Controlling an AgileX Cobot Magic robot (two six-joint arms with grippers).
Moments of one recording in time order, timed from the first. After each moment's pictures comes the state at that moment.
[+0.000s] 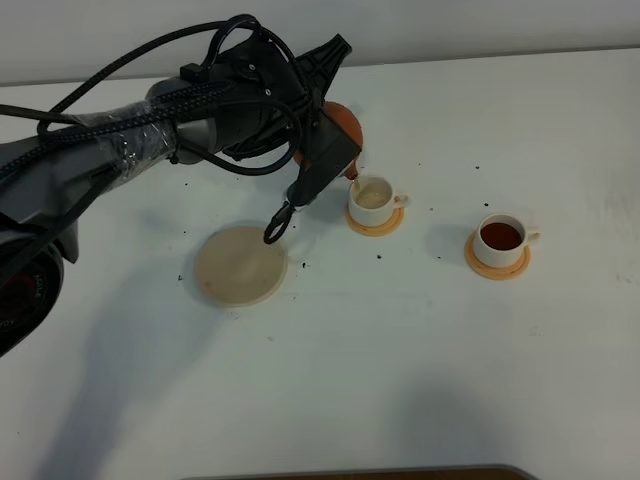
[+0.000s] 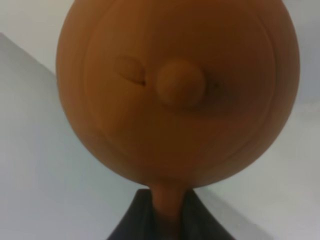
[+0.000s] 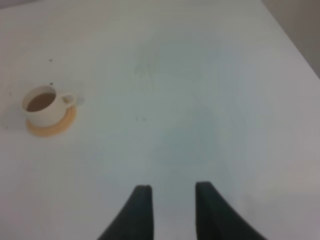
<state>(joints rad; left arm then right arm) -0.58 2.18 -1.67 0.74 0.44 1.39 0.08 -0.01 -0.52 0.02 1.11 0.05</state>
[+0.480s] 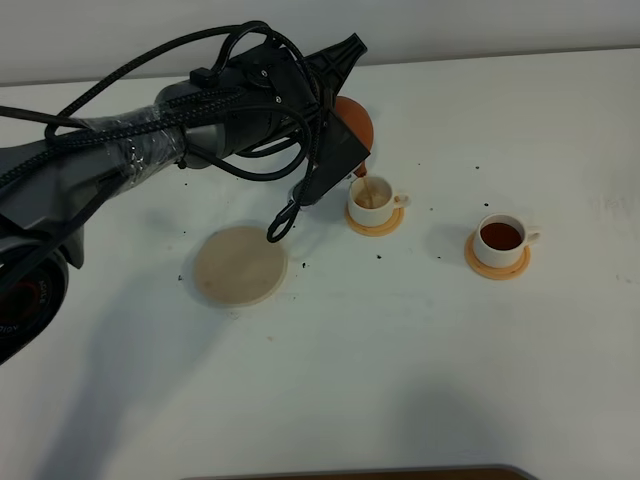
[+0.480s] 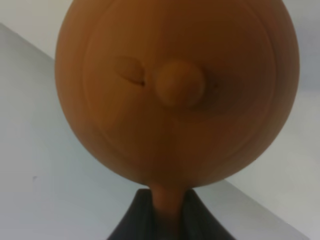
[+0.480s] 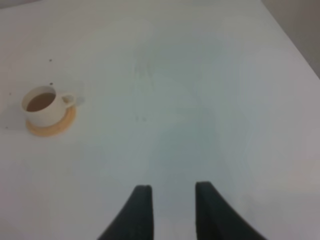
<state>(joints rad) -0.60 2.18 -1.67 0.79 0.41 1.39 0.08 -0.01 -0.52 0.02 1.11 0.05</state>
